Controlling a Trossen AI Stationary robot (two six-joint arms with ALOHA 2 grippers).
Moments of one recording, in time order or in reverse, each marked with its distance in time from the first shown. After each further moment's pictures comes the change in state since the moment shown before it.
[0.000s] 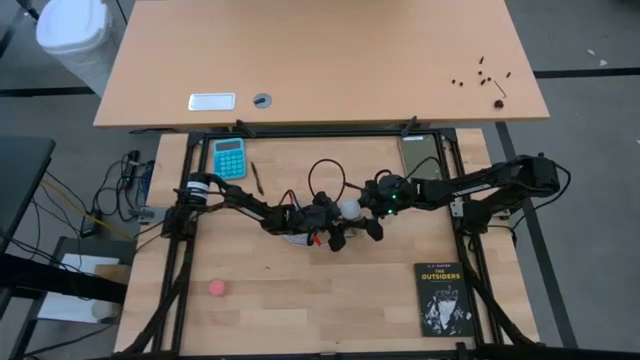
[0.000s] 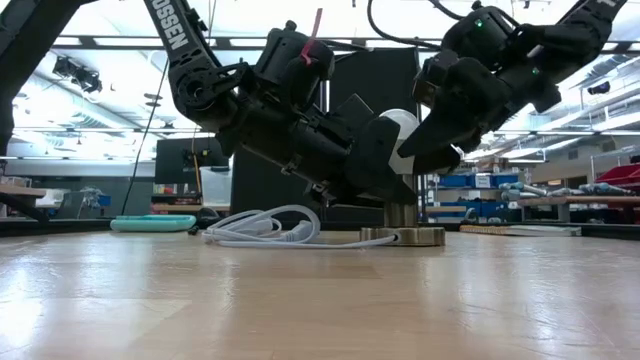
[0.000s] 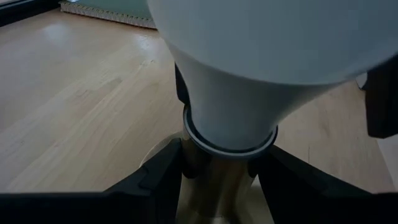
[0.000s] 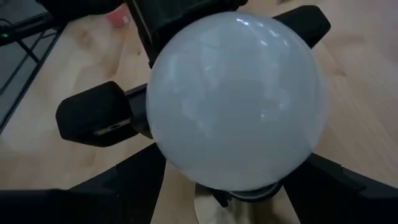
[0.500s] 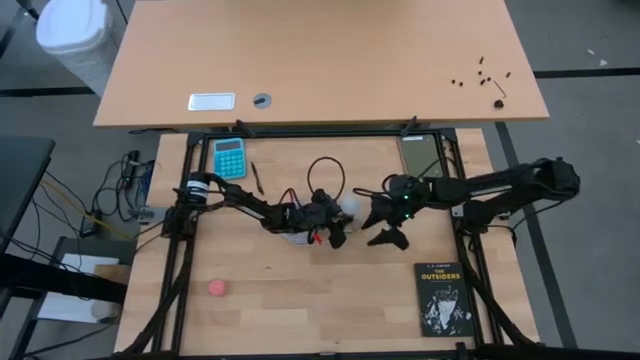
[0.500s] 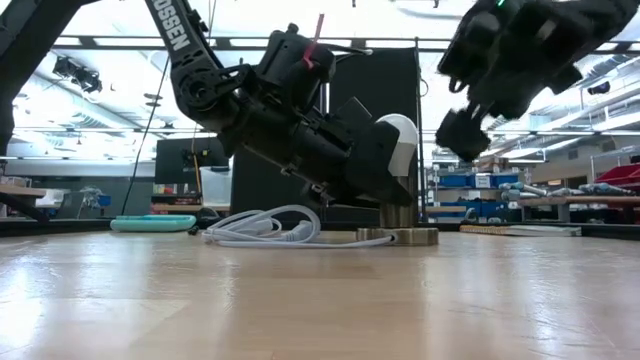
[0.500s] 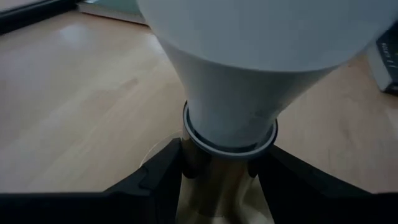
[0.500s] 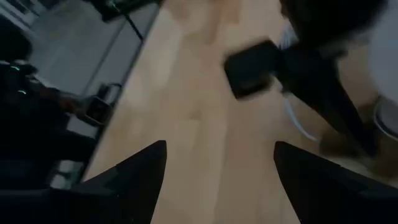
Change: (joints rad) left arm 0.006 -0.001 0.002 -0.022 -0.030 -0.003; right arm 0.021 -0.188 -0.002 -0.230 -0.314 0.008
